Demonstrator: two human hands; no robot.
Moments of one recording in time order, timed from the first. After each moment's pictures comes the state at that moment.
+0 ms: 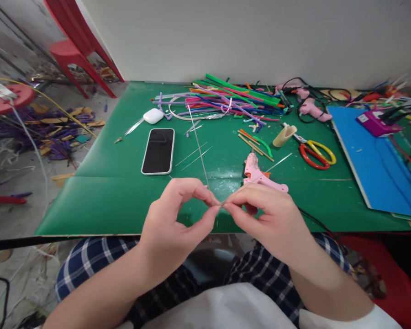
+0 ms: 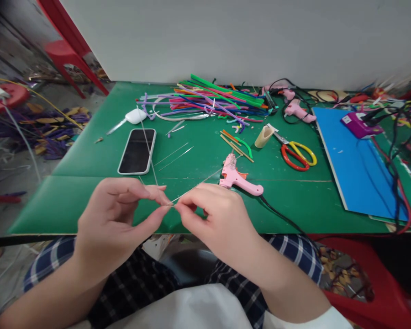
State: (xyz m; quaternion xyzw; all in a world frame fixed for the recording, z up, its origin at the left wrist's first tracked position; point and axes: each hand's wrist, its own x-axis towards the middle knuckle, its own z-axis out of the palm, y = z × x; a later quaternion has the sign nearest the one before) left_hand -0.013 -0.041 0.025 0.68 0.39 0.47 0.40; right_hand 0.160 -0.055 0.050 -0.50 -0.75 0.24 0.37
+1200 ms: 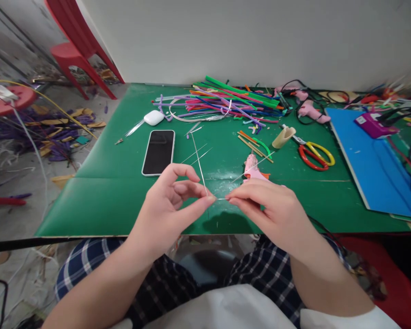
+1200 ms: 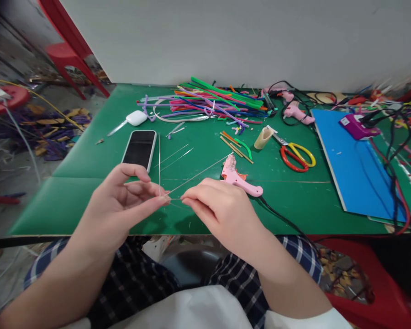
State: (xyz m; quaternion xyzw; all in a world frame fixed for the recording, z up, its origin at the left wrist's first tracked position) left_hand -0.018 -0.023 0.029 0.55 0.40 0.44 0.58; right_hand 0.175 -0.049 0.045 -0.46 -0.80 0.19 0.34
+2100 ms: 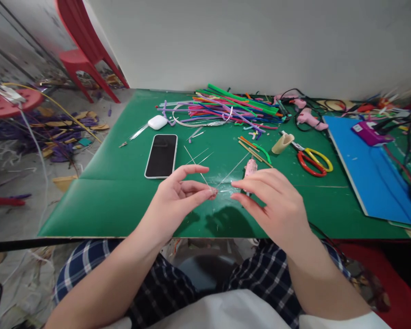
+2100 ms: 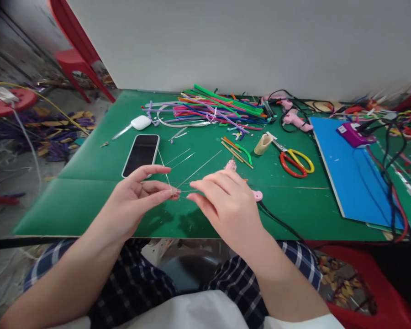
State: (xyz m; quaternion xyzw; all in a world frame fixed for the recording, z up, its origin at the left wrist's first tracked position) left_hand -0.017 -0.009 0.023 0.49 0.40 0.41 0.66; right_hand 0.175 -0.042 0.036 -0.47 -0.80 -0.02 0.37
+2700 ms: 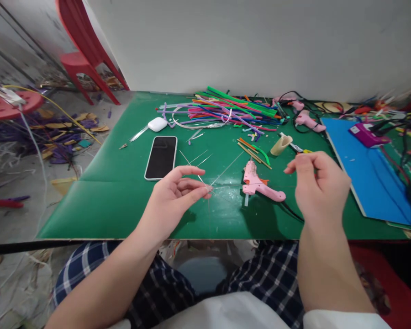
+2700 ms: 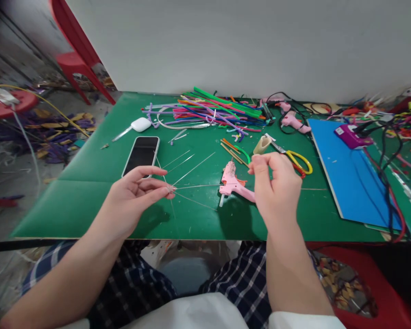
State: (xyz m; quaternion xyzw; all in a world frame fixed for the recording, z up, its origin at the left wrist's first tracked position) left_hand -0.020 -0.005 0.021 0.52 0.42 0.44 0.60; right_hand 0.226 -0.031 0.036 -0.64 -0.60 -0.07 0.47
